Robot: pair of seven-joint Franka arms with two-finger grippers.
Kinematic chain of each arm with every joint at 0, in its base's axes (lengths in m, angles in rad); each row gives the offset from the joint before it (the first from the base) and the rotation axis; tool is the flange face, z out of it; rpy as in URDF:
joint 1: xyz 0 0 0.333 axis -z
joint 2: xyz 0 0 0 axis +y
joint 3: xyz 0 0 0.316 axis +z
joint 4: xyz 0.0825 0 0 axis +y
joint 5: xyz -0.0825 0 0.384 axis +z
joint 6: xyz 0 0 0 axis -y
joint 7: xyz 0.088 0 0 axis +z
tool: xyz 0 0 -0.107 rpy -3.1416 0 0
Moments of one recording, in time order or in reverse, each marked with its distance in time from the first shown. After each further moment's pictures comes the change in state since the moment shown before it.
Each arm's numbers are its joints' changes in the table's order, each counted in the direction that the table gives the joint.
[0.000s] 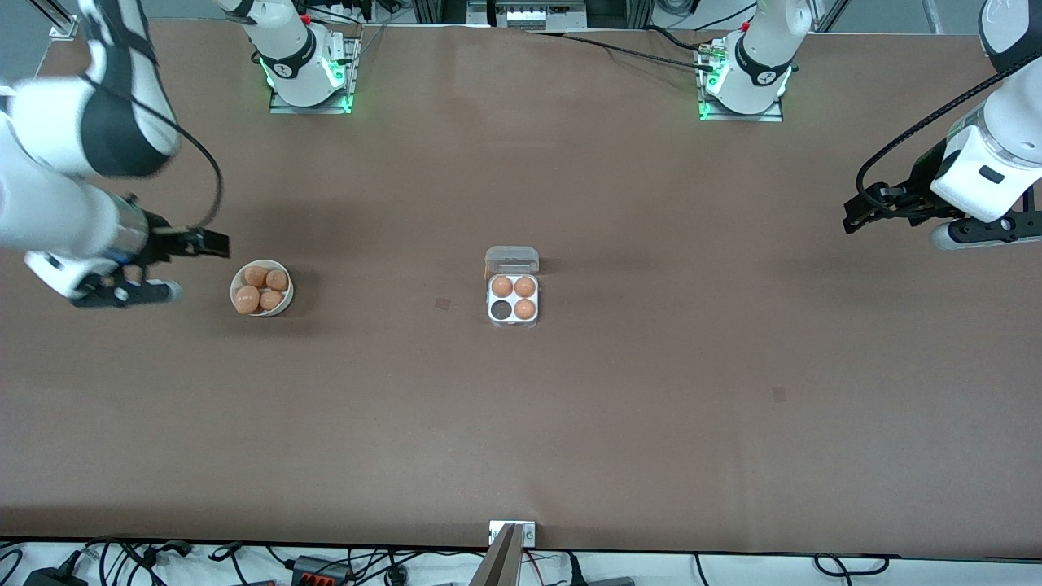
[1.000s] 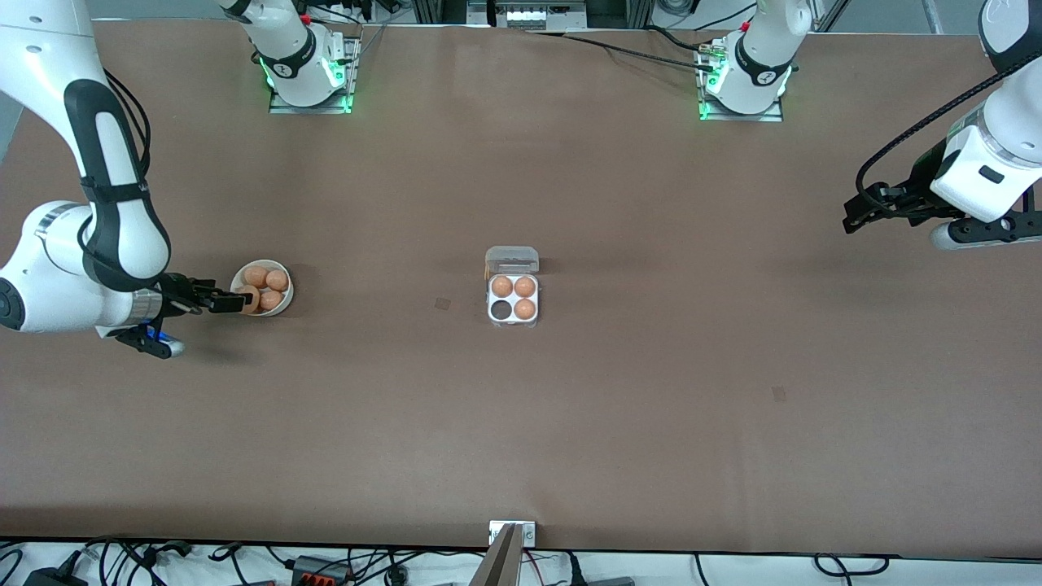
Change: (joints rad) left arm 0.000 0.000 0.000 0.000 0.000 0.000 0.000; right arm 0.182 0.302 -0.022 -0.008 0.305 0.127 -0.094
